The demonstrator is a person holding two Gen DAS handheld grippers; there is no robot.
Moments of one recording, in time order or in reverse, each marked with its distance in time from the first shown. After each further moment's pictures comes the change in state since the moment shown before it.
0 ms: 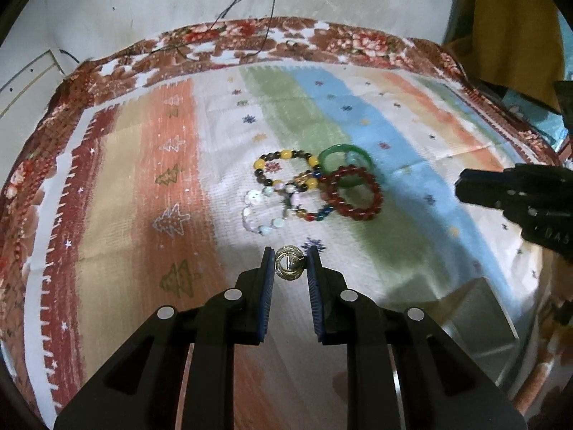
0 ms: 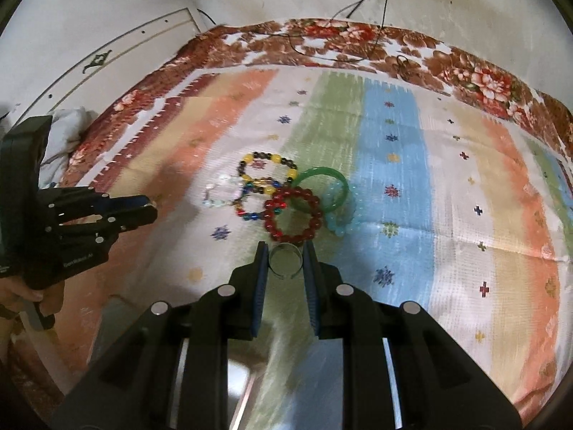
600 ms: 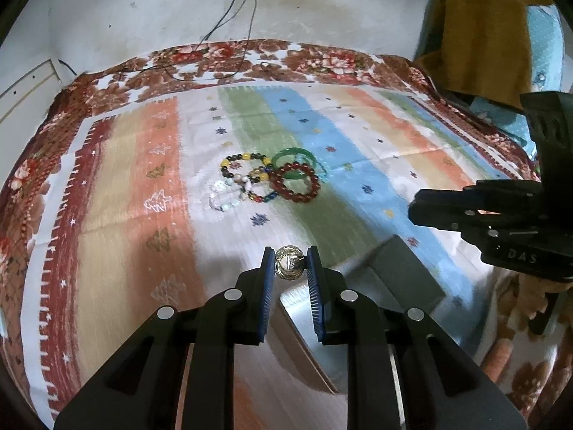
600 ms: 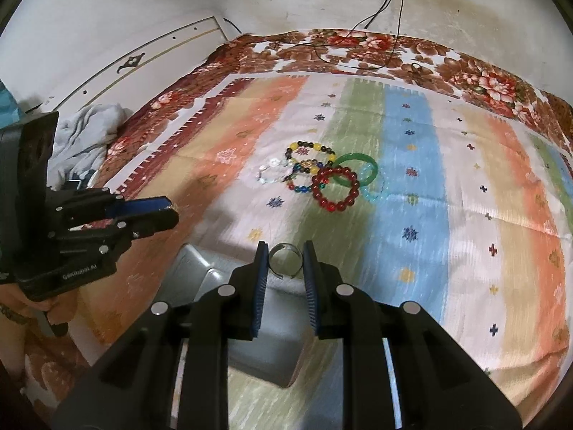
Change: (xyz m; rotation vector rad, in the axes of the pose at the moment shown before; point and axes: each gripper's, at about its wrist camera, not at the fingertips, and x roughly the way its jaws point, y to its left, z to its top) left arm -0.071 -0.041 -0.047 0.013 -0.077 -0.072; right arm -0.057 0.037 -0.048 -0.009 -0.036 0.079
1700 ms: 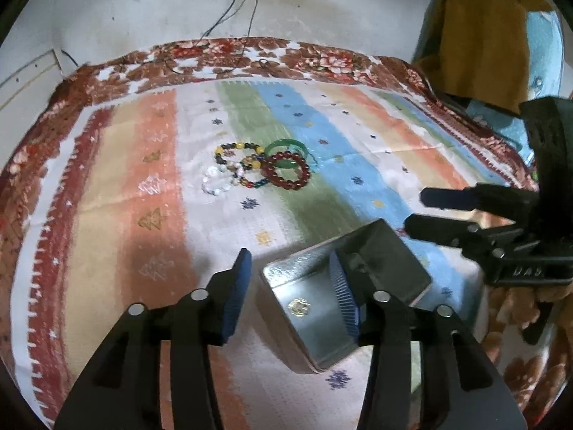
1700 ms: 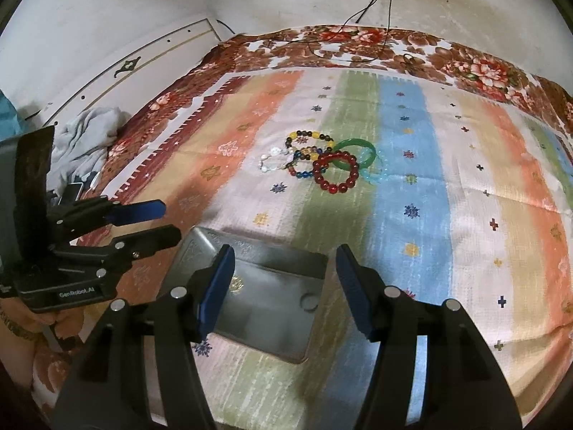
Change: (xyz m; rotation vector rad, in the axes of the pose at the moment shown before) left arm -0.004 -0.006 -0.018 -0.027 -0.003 -0.006; right arm -0.005 0.002 -0.016 0.049 -0.001 -0.013
